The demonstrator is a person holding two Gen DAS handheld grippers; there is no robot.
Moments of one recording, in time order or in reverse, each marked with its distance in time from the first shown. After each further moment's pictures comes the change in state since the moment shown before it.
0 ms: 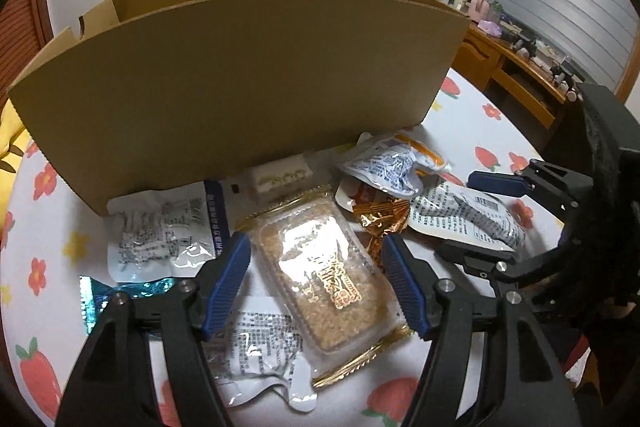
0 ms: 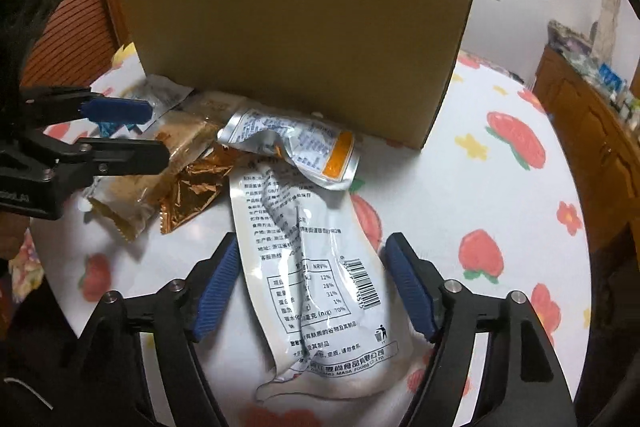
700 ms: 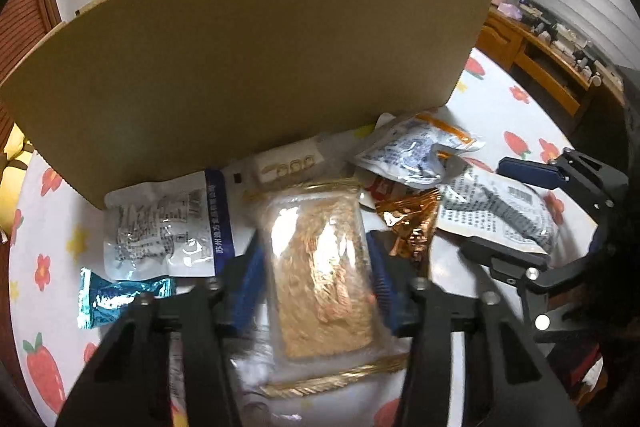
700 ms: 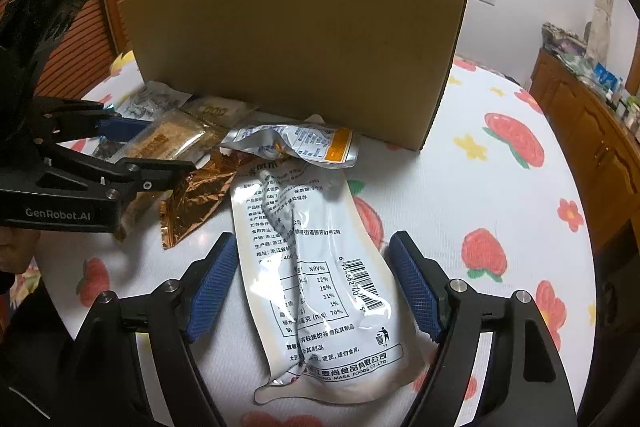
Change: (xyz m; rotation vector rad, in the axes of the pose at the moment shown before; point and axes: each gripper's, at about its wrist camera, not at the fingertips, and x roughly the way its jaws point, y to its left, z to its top) left arm 0.020 -0.008 -0.001 0.017 0.031 0.095; right arm -0.002 0.001 -0.005 0.014 -0.038 -0.011
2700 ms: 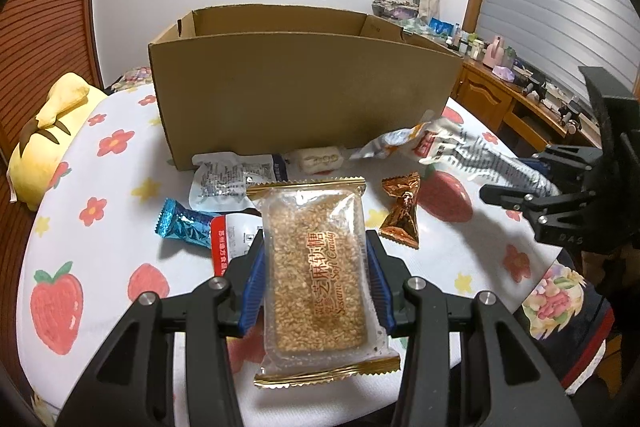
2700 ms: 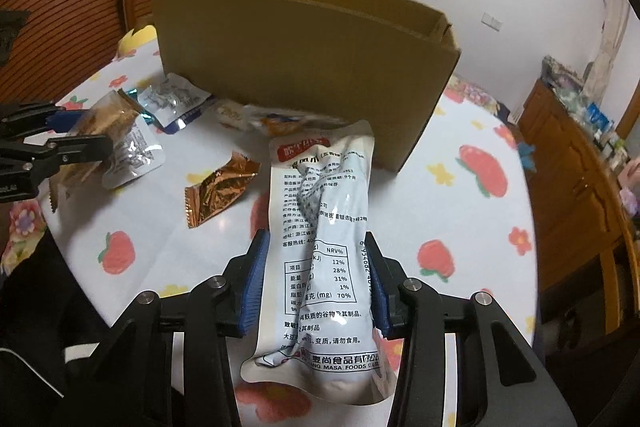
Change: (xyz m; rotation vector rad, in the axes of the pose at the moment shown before) left arm -0.080 0.029 -0.057 -0.108 -0.211 -0.036; right arm -0.045 0.015 0.012 -0.134 0.019 -0.077
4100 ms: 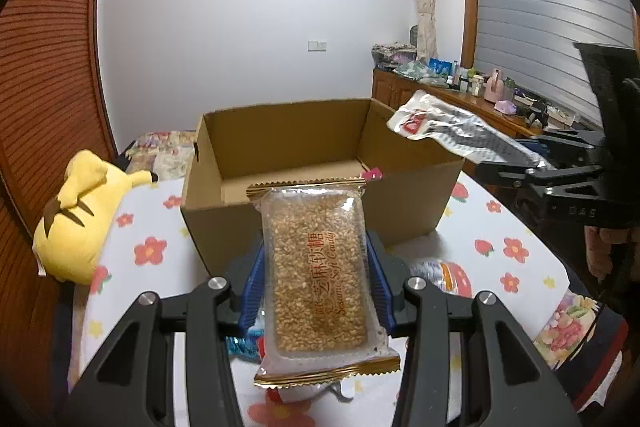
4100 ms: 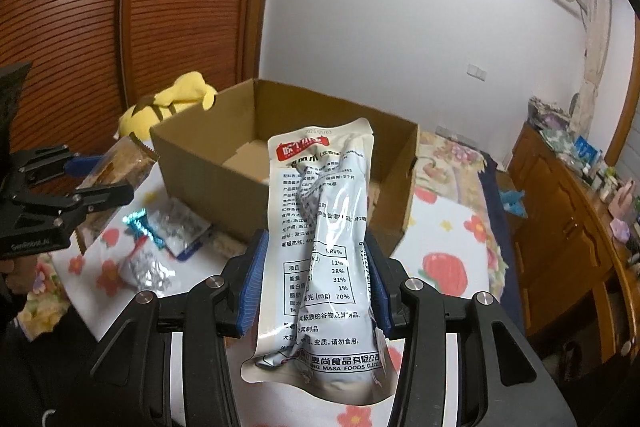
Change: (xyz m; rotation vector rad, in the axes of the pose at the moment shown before) left arm -0.038 0.001 0.080 0.082 -0.184 0.055; right arm -0.055 -0.018 0.086 0.027 -0.213 -0.008
